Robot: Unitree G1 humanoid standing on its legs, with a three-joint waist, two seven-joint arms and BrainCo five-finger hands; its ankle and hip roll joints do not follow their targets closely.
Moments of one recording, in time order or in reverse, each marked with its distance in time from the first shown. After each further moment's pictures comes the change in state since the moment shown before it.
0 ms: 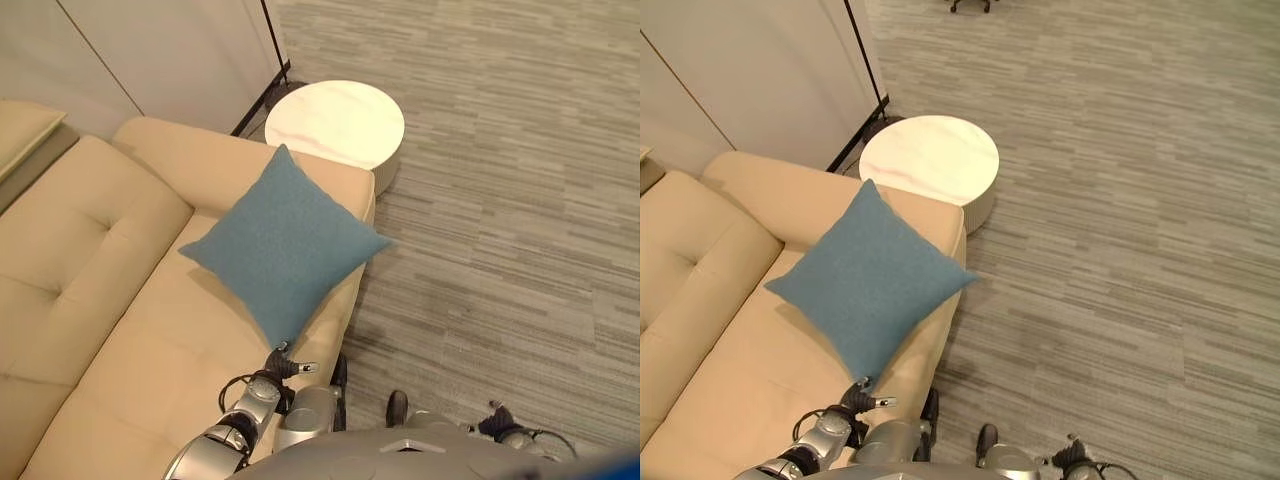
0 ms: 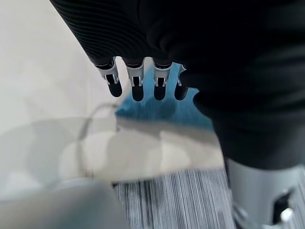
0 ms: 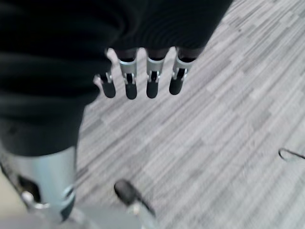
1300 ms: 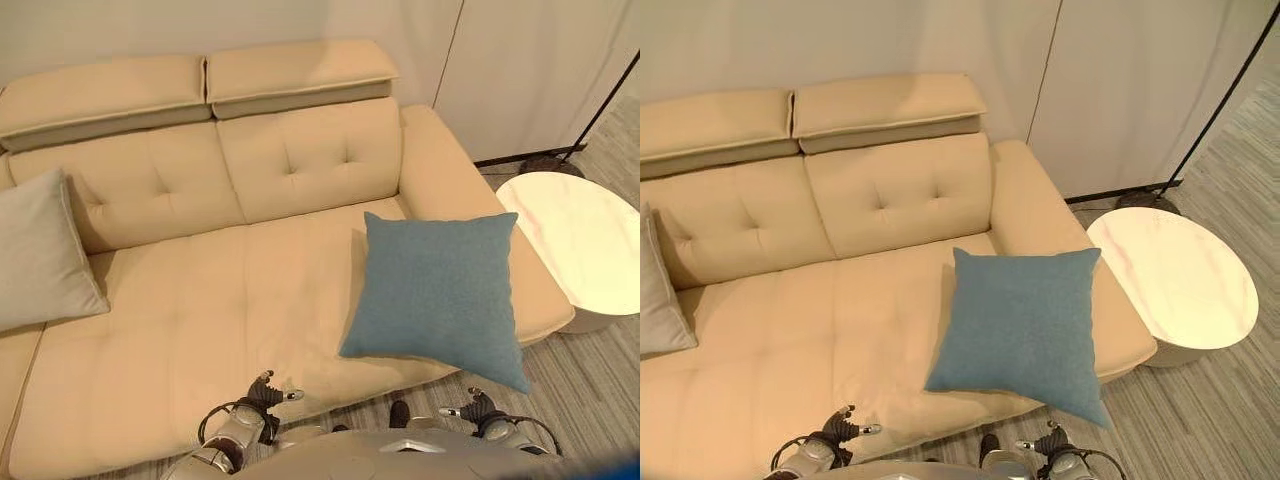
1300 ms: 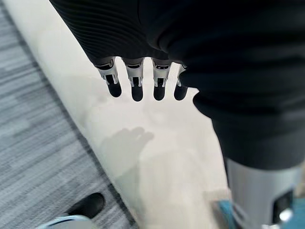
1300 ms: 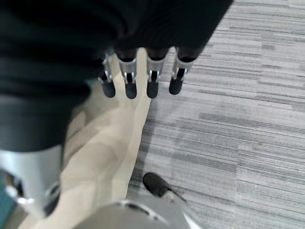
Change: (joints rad) left arm 0.054 0.007 -0.040 0.012 -0.038 -0.004 0.001; right arm -0.027 0.006 -0.004 -0.059 0.012 -0.009 0.038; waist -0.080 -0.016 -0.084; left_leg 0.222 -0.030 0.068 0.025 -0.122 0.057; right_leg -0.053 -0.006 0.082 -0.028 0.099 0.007
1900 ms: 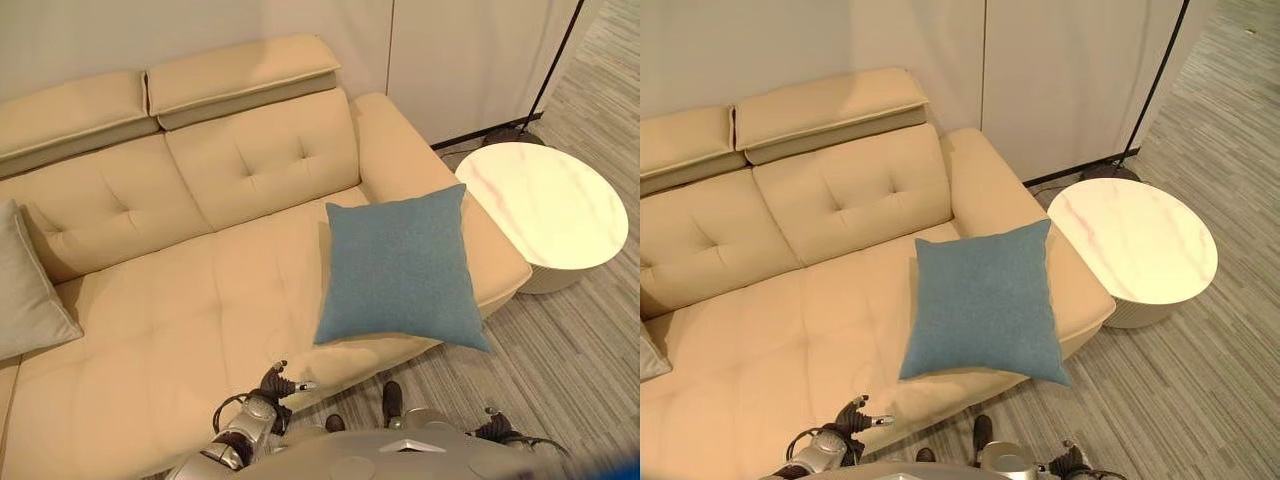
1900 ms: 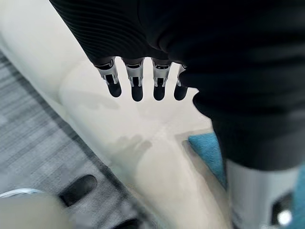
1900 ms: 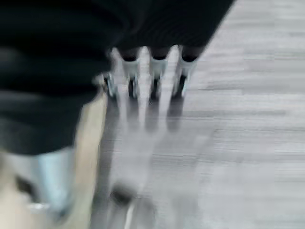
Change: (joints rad) left arm -0.031 0.010 0.016 -0.064 -0.006 -0.011 0.002; right arm 0.041 -0.267 -0.133 0.027 0.022 -0.006 0.021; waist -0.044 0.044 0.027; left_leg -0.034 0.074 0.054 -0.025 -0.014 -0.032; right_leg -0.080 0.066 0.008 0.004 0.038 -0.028
